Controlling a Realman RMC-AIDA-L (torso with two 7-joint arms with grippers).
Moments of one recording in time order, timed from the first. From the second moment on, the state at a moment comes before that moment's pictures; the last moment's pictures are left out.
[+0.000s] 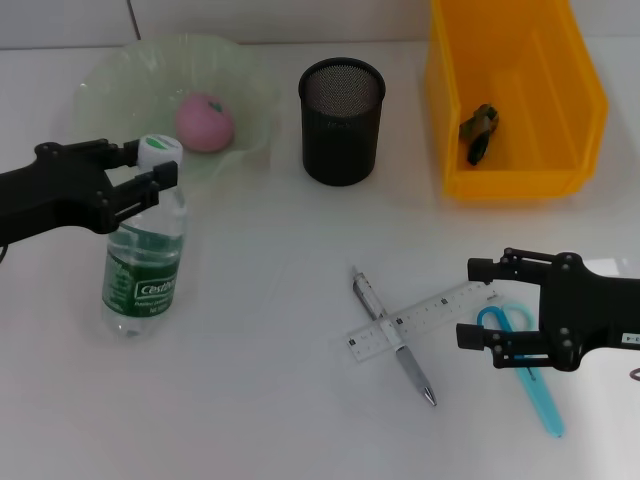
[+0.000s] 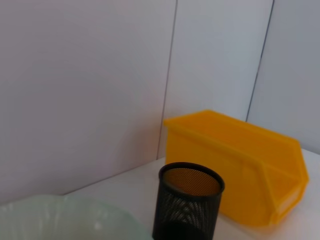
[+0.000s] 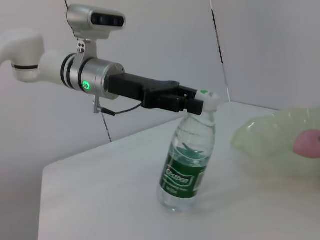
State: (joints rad) left arm -0.07 -2.07 1.20 1.30 1.67 1.24 -1.72; right arm 0.26 2.08 -0.95 -0.83 -1.80 -1.69 1.31
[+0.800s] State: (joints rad) left arm -0.09 -2.07 1.16 1.16 1.52 1.29 -1.45; right arm 0.25 2.08 -0.95 -0.85 -1.80 -1.70 1.33
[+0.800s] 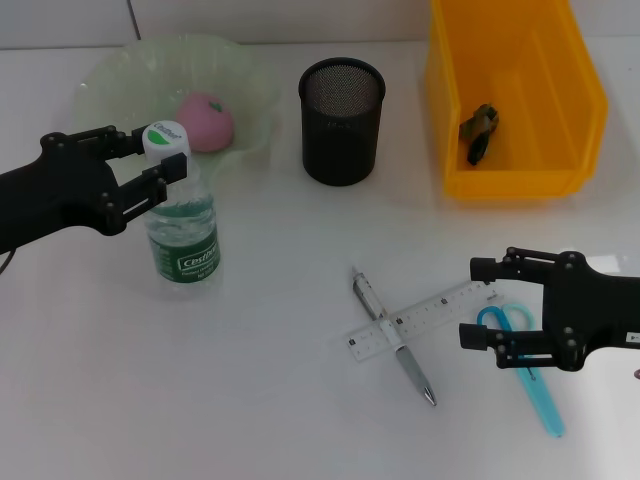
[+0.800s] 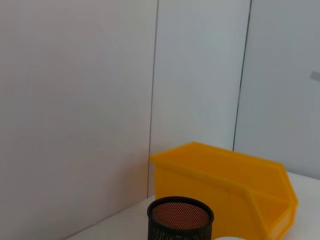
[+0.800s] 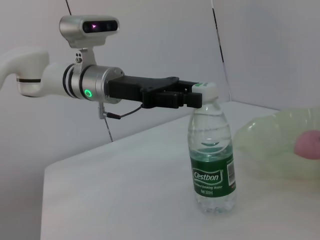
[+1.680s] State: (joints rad) left arm -0.07 -2.07 1.07 1.06 1.36 1.42 -1.25; right arm 0.24 2.08 -0.91 -0.93 -1.78 -1.71 1.43
